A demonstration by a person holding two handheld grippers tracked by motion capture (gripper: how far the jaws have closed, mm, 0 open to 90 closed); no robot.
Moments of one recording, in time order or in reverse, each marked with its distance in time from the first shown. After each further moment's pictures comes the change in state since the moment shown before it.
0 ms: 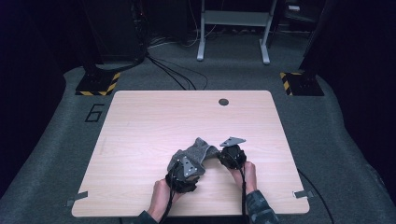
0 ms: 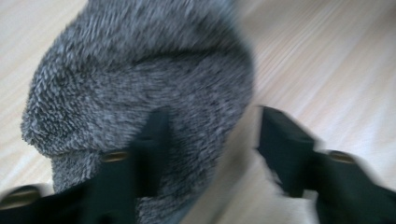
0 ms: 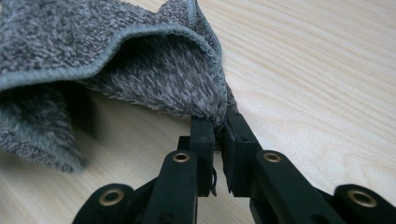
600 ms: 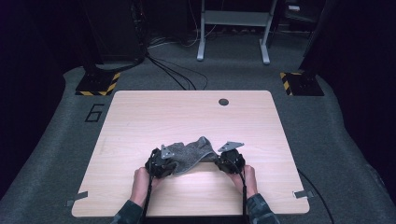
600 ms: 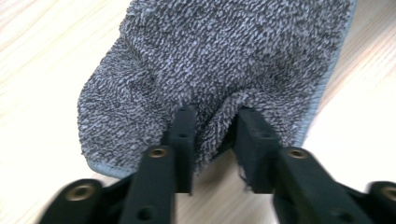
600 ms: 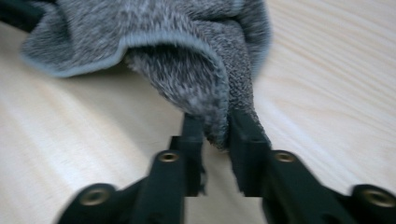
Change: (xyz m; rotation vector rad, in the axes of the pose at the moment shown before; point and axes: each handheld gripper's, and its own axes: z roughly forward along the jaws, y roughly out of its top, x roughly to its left) left arm 0.078 -0.023 -0.013 0.063 0.014 -0.106; right arm 0.012 -0.009 -0.002 0.029 0.086 -0.067
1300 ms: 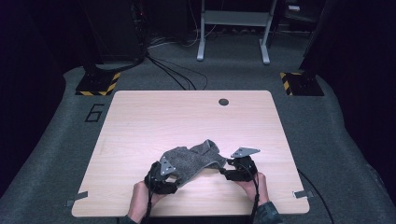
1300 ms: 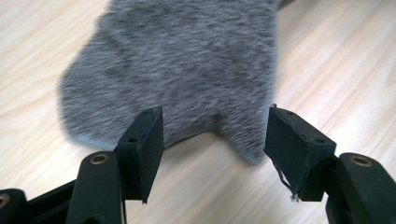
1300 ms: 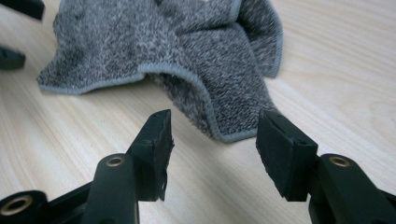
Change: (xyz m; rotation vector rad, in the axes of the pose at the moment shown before) left arm -0.049 -0.011 -0.025 -0.030 -0.062 0.050; right arm -0.012 -0.028 -0.036 -0.070 0.062 0.078
